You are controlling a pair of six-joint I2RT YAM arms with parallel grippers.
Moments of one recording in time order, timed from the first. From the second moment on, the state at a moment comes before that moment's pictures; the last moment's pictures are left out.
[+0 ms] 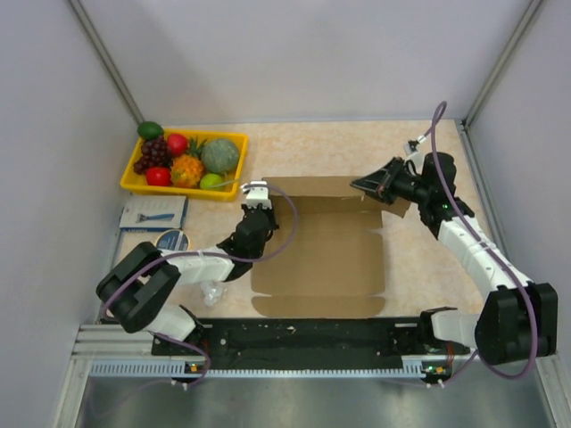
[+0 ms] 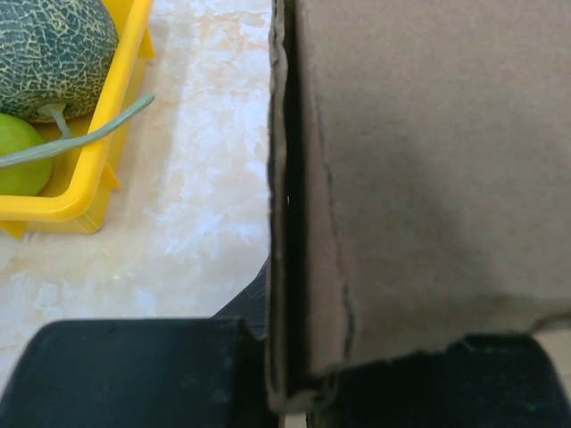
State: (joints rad) left arm -0.76 1.48 0.54 0.74 -0.59 -0.25; right arm 0.15 1.19 0.83 0.03 -0.68 1.04
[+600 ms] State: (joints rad) left arm -0.65 1.35 0.58 0.44 -0.57 -0.46; right arm 0.30 0.84 0.82 -0.39 -0.33 0.41
